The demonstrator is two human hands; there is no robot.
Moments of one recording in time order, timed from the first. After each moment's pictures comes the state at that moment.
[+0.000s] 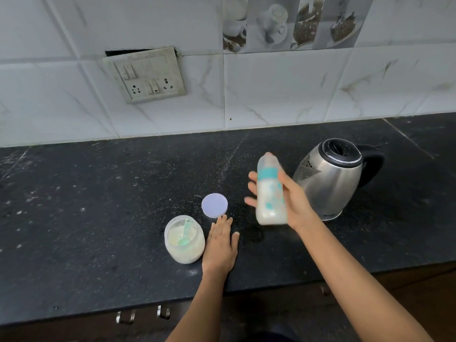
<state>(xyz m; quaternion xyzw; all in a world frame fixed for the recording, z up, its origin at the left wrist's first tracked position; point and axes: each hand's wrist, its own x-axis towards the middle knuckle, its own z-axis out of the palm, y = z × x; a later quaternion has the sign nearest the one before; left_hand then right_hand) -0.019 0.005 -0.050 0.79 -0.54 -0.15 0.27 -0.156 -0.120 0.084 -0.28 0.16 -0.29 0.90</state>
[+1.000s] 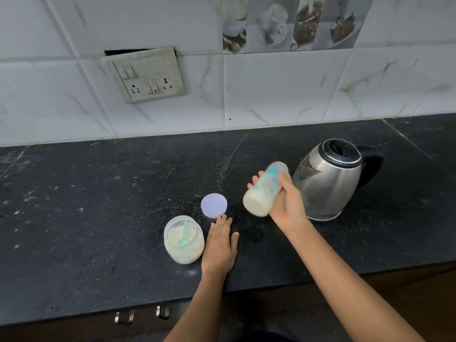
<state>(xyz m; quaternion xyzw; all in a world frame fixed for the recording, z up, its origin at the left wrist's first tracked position) -0.018 0.006 -0.048 0.78 -0.54 -0.14 0.28 -0.145 -0.101 0.088 -0.22 0.20 -0.42 0.85</state>
